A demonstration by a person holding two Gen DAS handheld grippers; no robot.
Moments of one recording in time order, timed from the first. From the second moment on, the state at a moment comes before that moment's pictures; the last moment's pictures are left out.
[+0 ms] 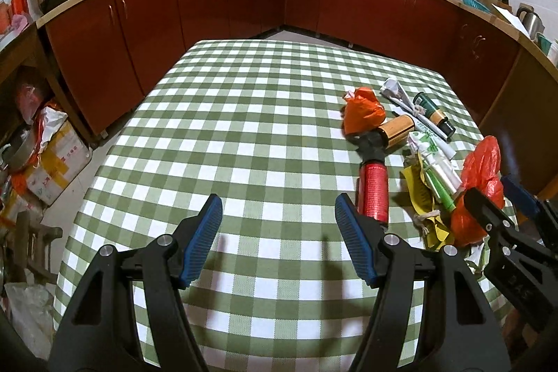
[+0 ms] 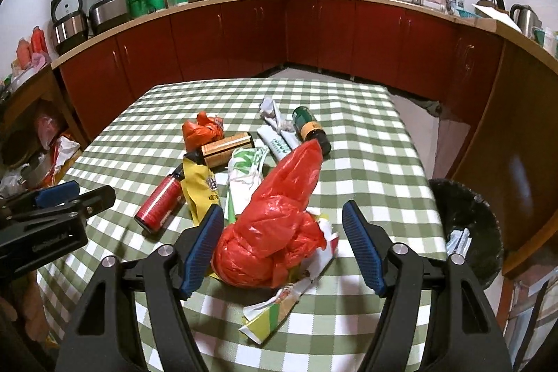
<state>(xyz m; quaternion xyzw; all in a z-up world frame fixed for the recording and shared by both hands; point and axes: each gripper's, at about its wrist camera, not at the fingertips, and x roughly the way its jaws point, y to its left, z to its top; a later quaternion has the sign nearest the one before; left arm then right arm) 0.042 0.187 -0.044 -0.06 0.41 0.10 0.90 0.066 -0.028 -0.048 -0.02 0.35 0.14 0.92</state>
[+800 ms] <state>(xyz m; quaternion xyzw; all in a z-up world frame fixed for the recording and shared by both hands) 0.058 0.145 -0.049 -0.05 0.42 0.06 0.90 0.061 -0.068 -0.026 0.02 0.31 0.13 0.94</state>
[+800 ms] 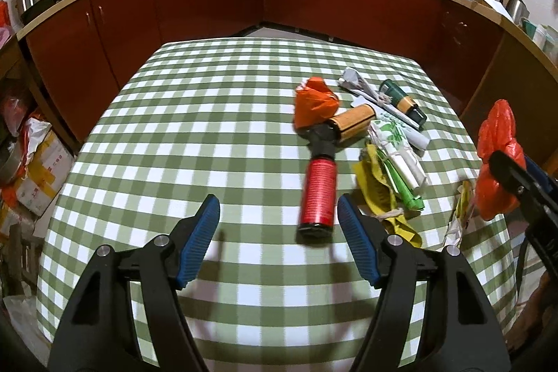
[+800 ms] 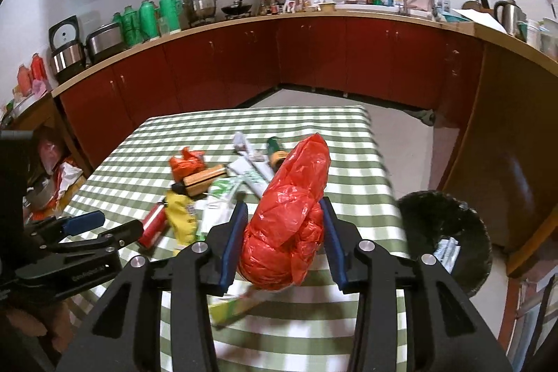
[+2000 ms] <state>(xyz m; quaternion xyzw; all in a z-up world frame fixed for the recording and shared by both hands) 0.046 0.091 -0.016 -0.02 0.37 0.00 0.93 0.053 -0.143 -0.037 0.02 0.31 0.07 0.95</state>
